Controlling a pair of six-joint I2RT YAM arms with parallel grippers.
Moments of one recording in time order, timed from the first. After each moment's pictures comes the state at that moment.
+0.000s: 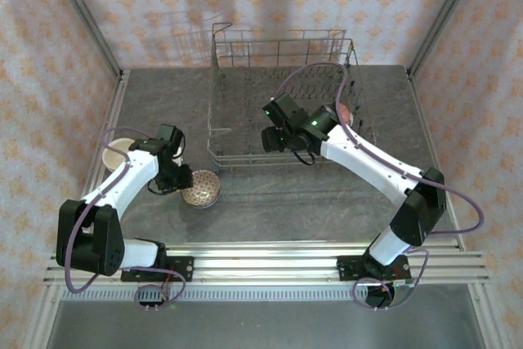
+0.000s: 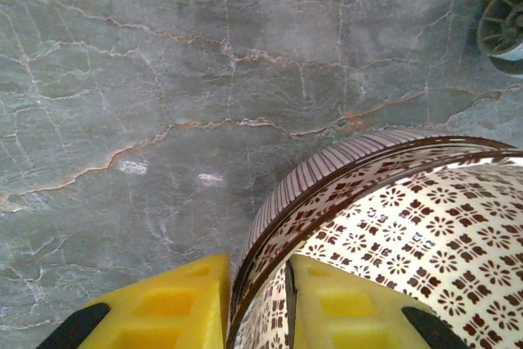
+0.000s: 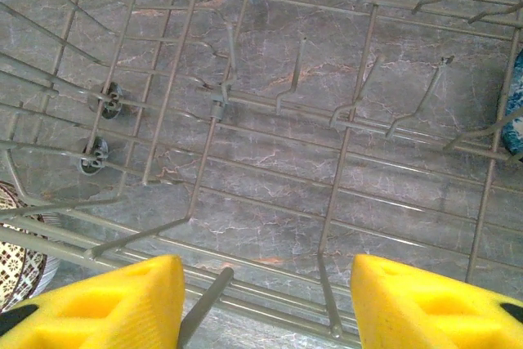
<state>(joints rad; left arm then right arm) -0.12 1.33 0.87 -0.99 0.10 -0.44 0.80 1.60 1.52 -0.92 0.17 0.48</state>
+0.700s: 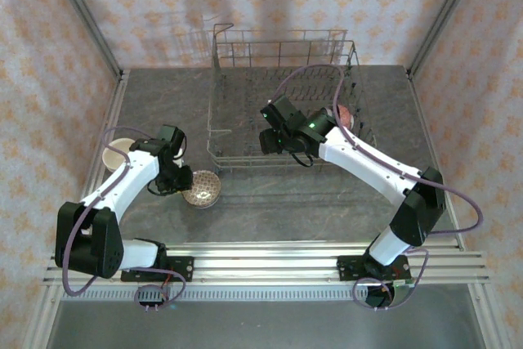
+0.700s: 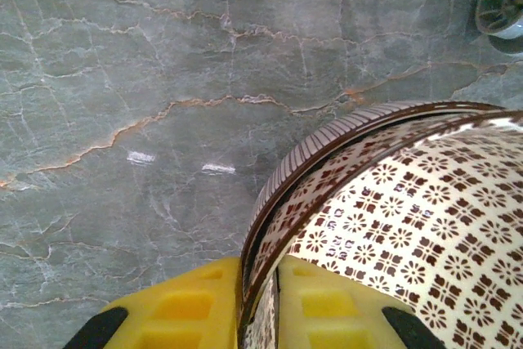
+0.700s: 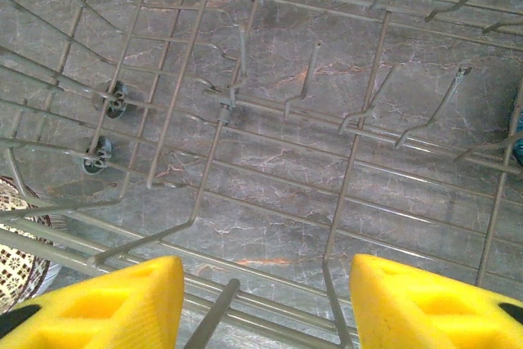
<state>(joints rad) -0.14 1.32 0.88 -1.03 0.09 -0.44 0.81 1.60 1.50 -0.90 0.17 0.48</state>
